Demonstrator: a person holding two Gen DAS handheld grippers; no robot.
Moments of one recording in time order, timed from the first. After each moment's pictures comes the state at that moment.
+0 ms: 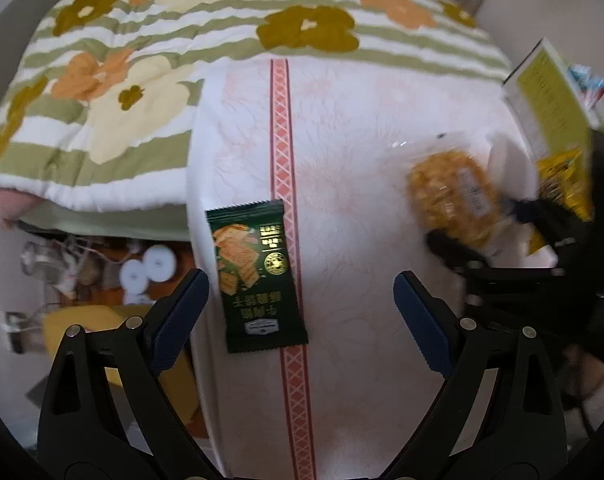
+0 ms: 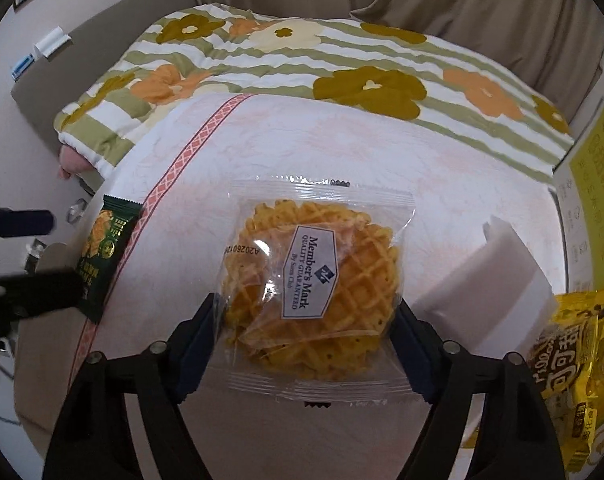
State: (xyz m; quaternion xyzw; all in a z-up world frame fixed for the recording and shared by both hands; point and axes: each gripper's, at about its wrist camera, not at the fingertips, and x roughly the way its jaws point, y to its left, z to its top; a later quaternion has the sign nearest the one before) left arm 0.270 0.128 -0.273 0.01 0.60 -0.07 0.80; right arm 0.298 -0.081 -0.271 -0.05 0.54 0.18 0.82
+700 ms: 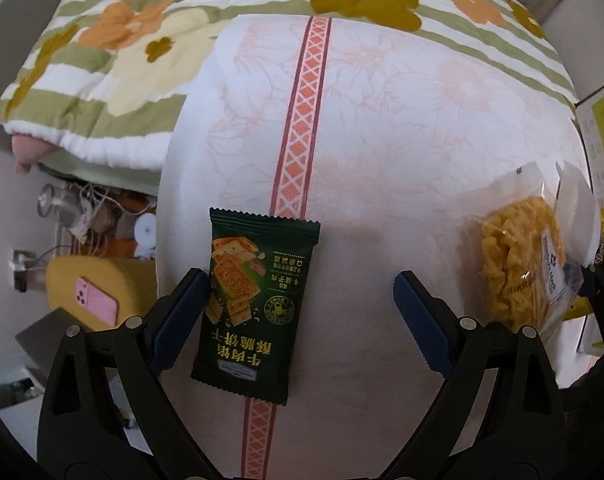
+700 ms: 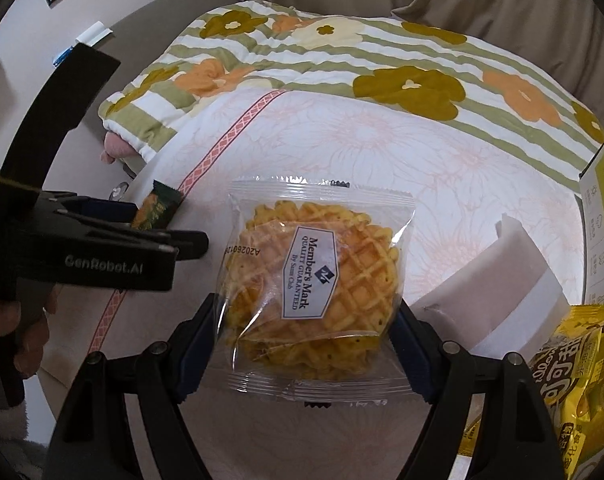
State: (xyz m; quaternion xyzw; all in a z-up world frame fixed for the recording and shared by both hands) left arm 0.303 0.115 -0.317 -0.03 0.64 0.03 0.77; right arm 0.292 -0.094 -0.267 -0.04 0.54 0.25 0.80
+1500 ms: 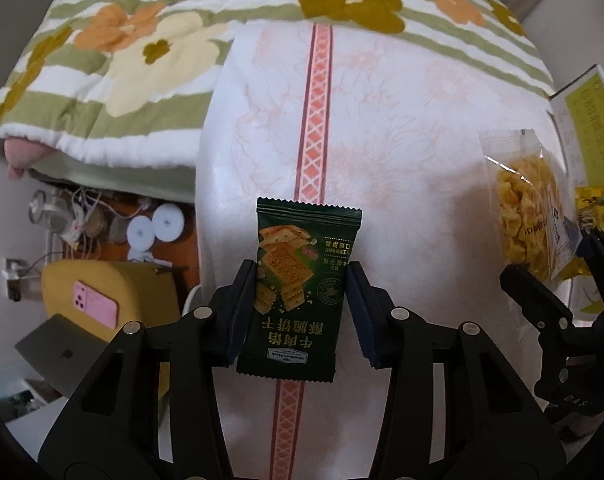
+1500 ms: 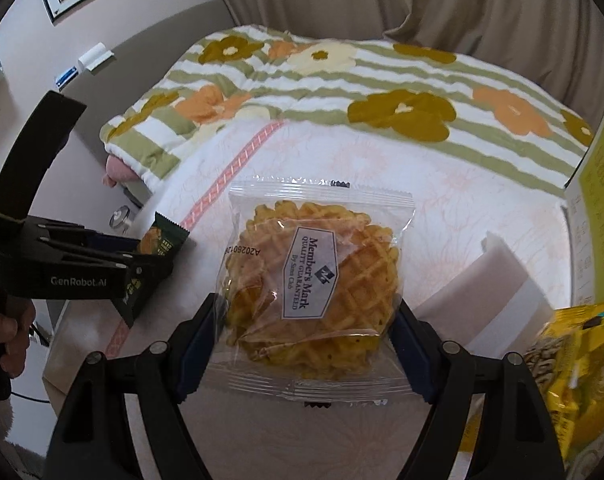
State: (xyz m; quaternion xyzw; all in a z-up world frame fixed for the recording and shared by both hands) left arm 0.281 0.136 -0.287 -0.04 0.63 -0.01 0.77; right arm 0.283 -0.099 -0.237 -0.02 0.50 0.24 0.83
